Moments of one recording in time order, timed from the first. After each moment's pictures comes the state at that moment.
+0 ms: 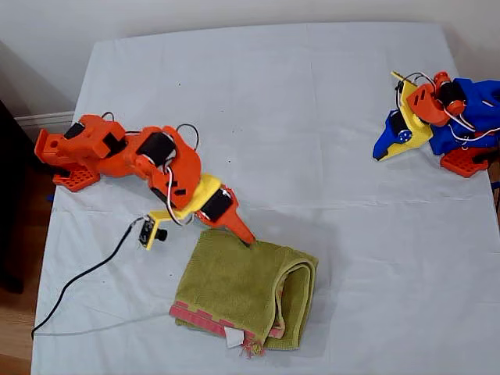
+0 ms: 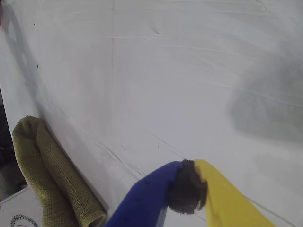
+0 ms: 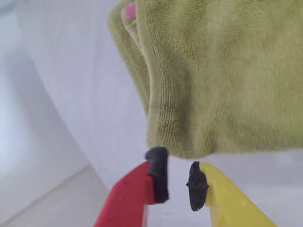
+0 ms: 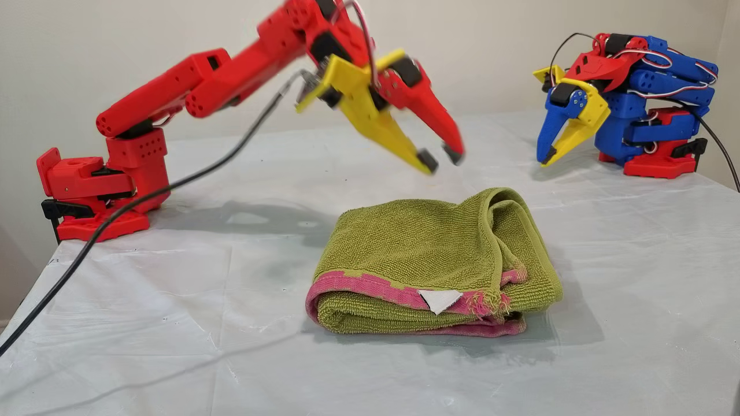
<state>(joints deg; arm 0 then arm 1) 27.3 40.1 -23.5 100.6 15.3 -12.3 186.0 167.9 73.1 1.6</state>
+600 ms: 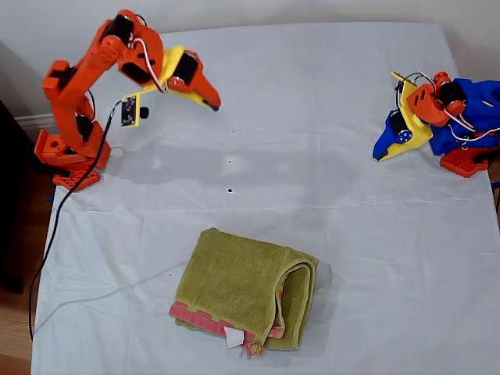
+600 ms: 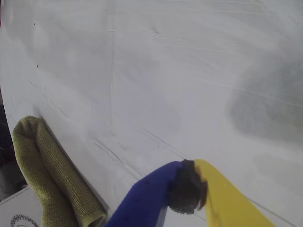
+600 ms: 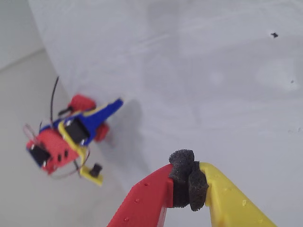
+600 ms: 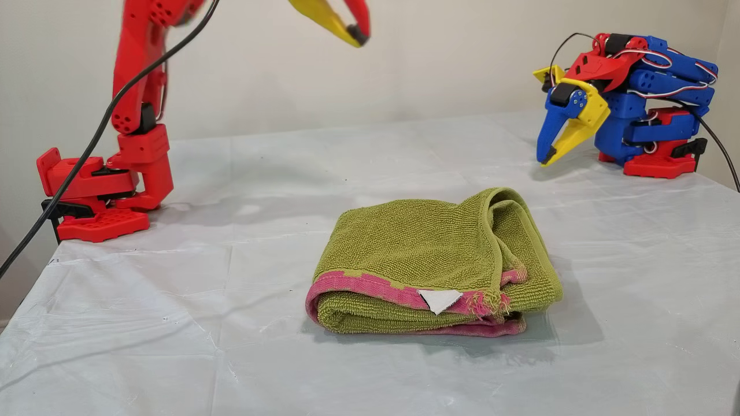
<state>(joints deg) 1.9 97.2 37.1 99.4 16.9 -12.3 186.0 167.9 73.1 1.6</state>
